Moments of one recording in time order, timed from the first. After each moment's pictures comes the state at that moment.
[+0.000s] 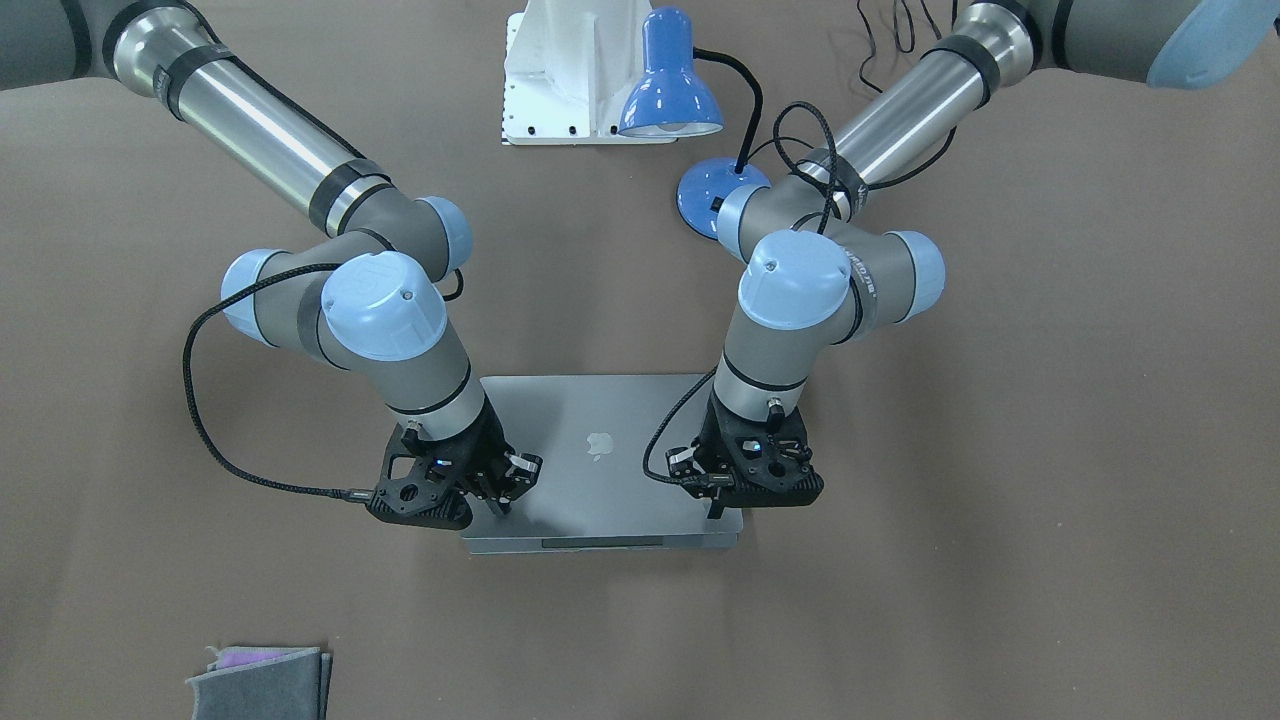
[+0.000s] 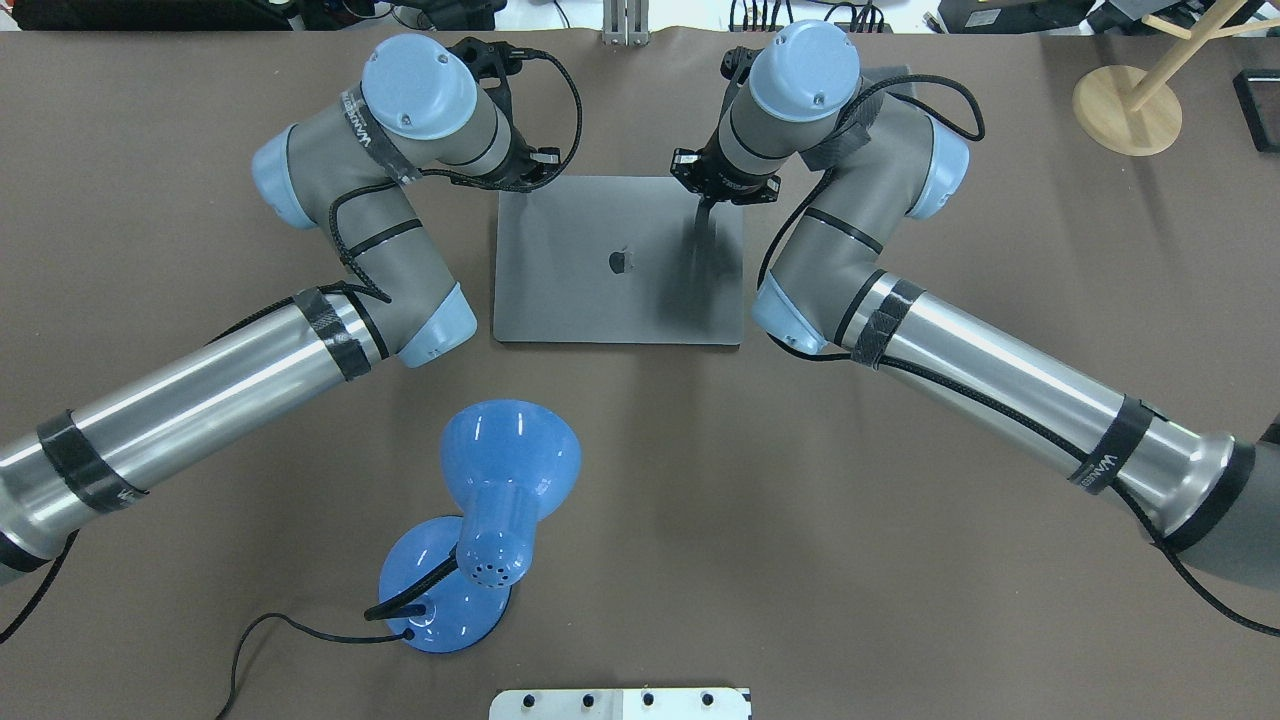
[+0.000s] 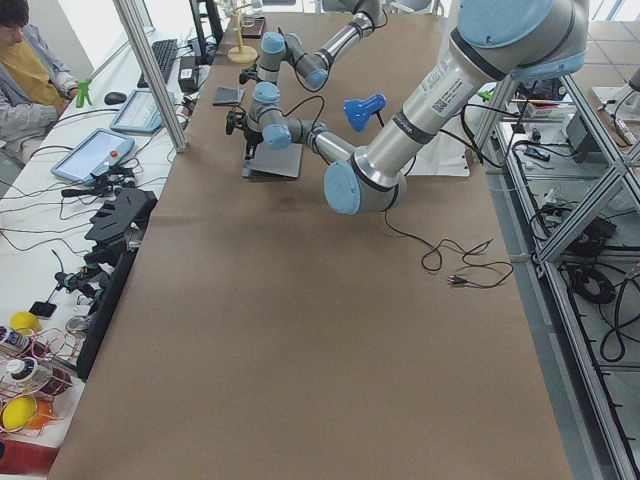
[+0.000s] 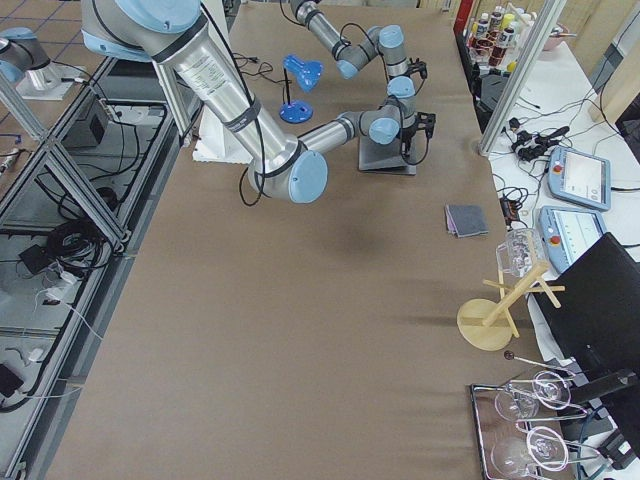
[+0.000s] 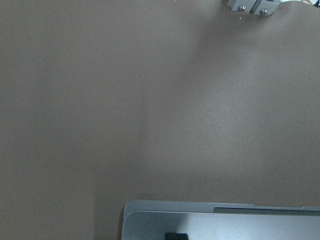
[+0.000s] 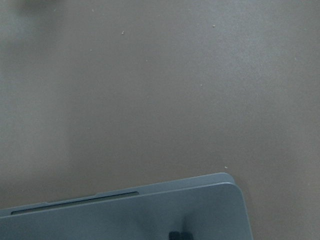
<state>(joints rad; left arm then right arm) -0.75 -2.44 -1.12 -2.11 -1.80 -1.15 0.76 -0.71 1.11 -1.07 1.93 1.31</state>
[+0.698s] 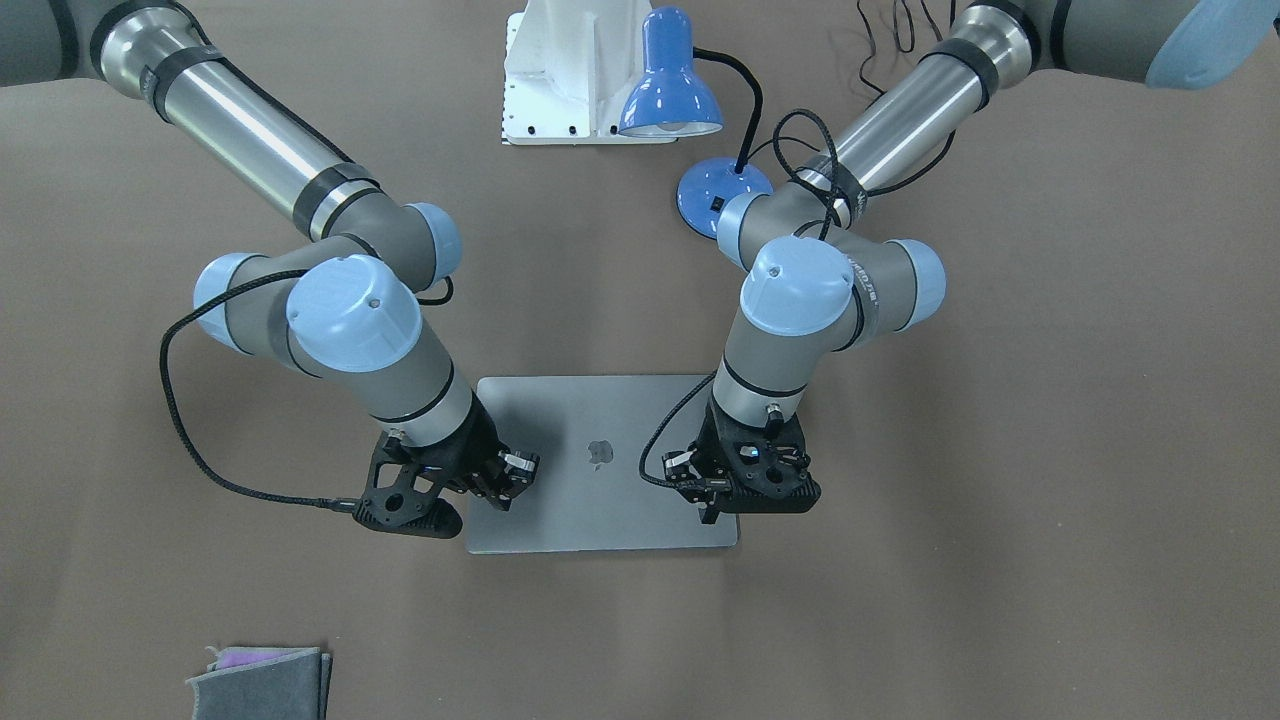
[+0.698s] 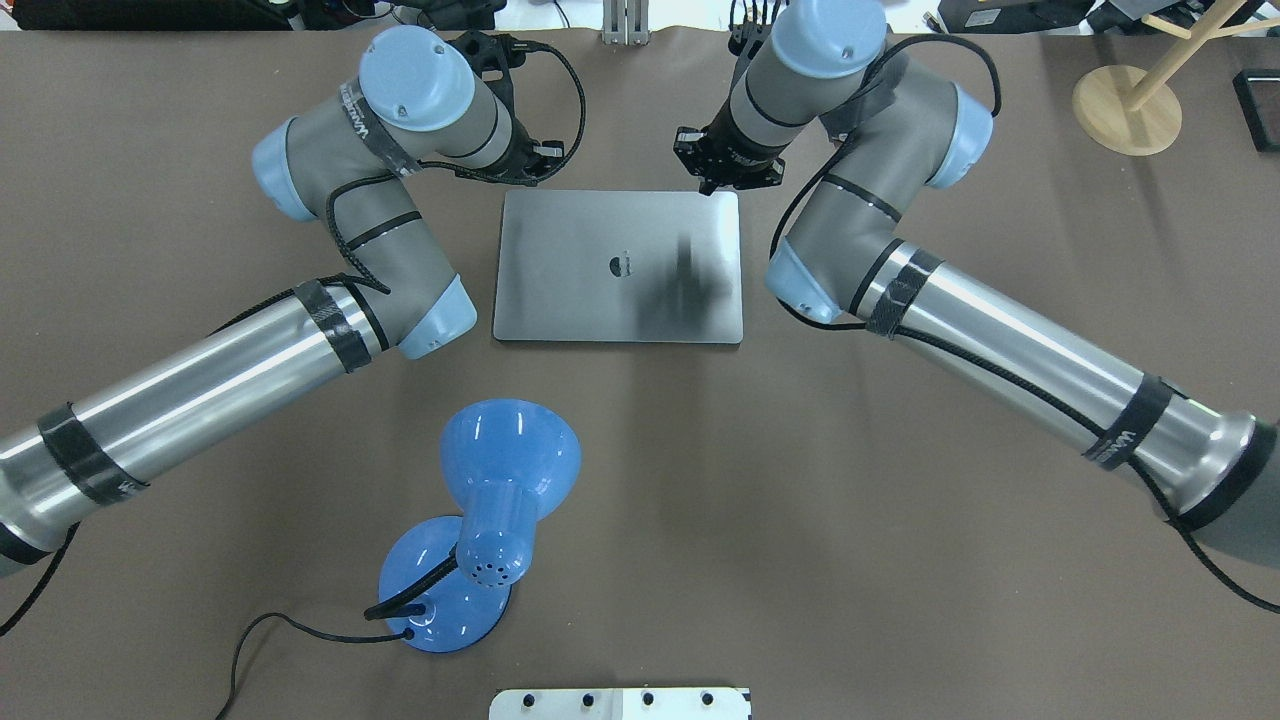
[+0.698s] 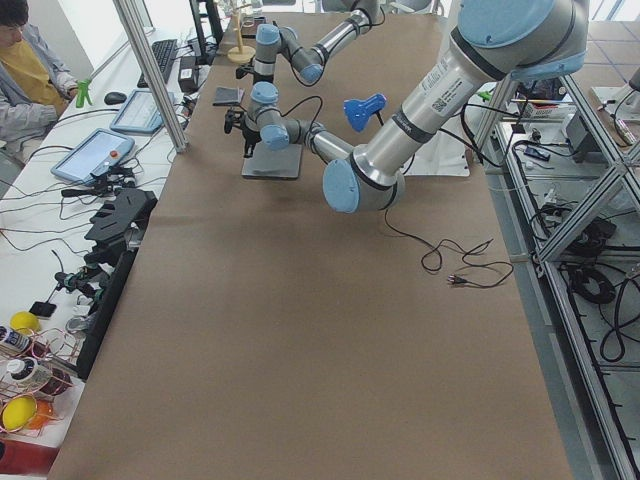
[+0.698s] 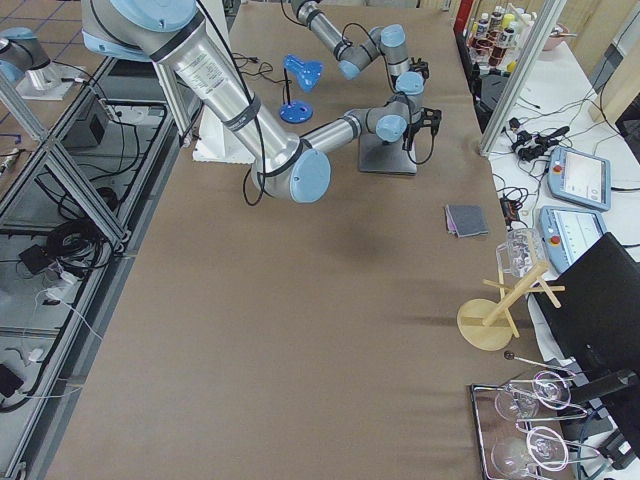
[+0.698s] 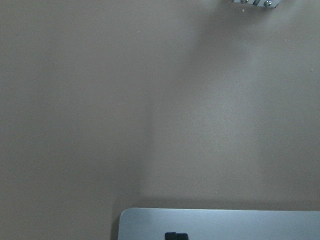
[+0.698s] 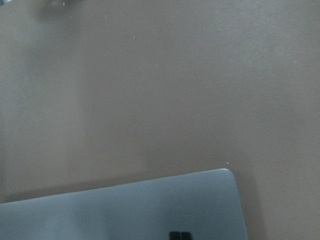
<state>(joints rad) -0.77 -2.44 -1.15 -2.12 -1.85 -1.14 0.84 -0.74 1.18 -1.07 2.09 1.31</state>
